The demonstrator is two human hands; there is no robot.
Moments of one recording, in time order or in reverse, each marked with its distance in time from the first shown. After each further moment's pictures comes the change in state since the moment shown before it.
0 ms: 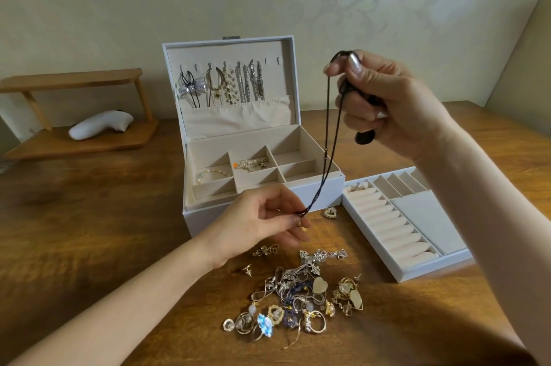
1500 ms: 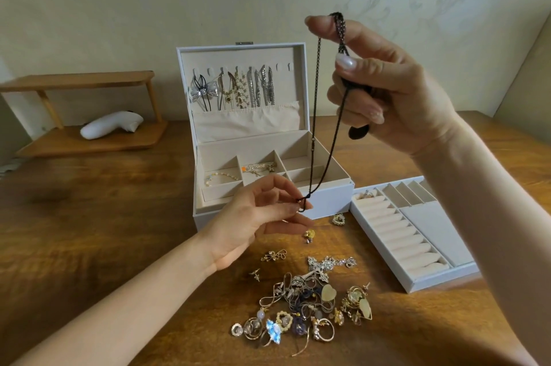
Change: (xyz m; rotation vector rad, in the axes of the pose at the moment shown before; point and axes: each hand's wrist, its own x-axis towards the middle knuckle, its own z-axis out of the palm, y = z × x) left_hand -0.005 0.011 -0.006 -0.304 0.111 0.002; right_hand 0.015 -0.015 0.028 0.046 -0.219 -0.080
